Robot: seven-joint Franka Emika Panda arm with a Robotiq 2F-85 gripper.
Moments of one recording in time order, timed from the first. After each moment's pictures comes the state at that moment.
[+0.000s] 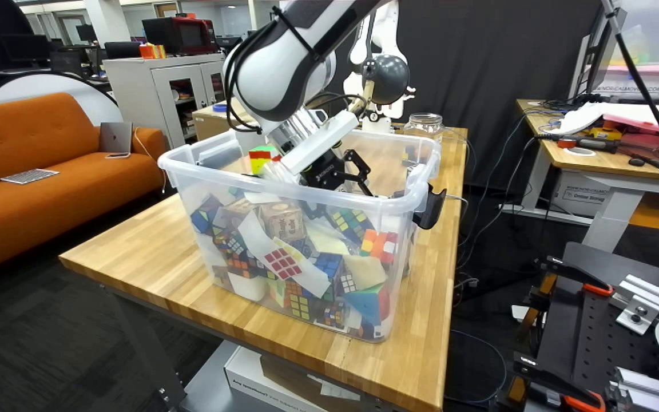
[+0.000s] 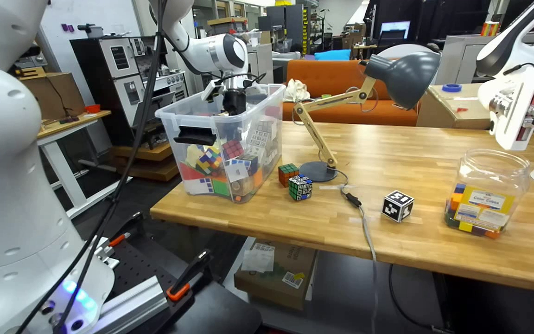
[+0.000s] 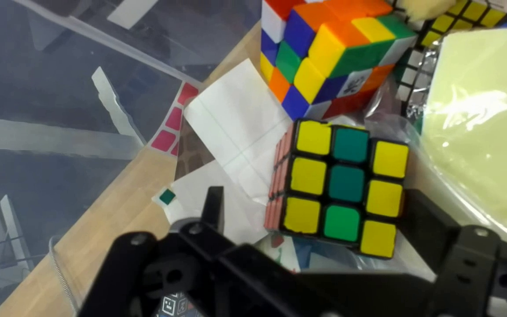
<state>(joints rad) 0.23 0.70 -0.01 -1.57 -0.17 1.70 0.74</state>
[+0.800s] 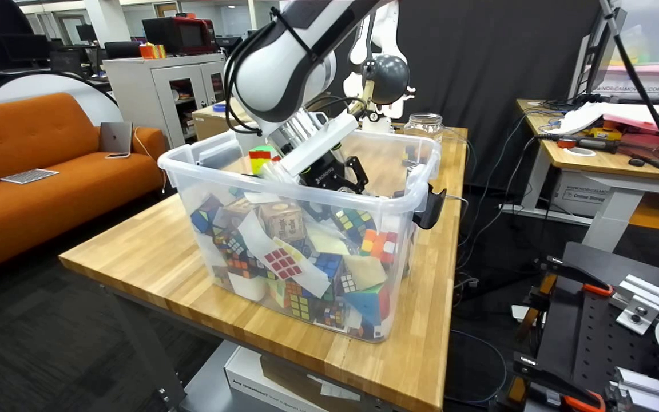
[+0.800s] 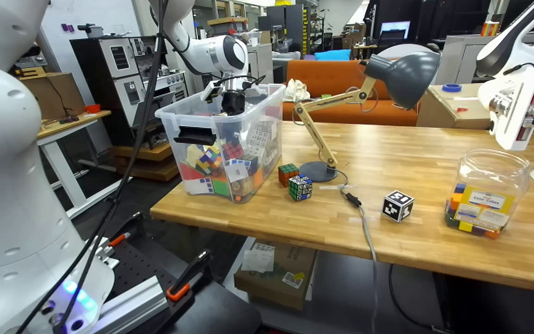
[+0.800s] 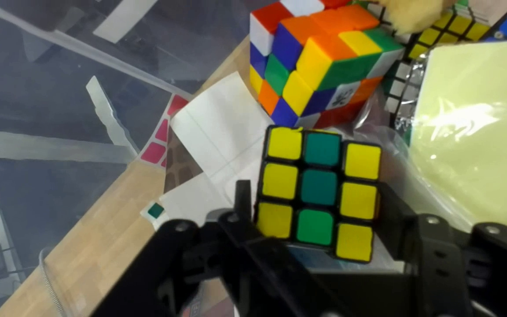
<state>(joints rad) 0.23 0.70 0.00 -1.57 -0.14 1.70 0.74</state>
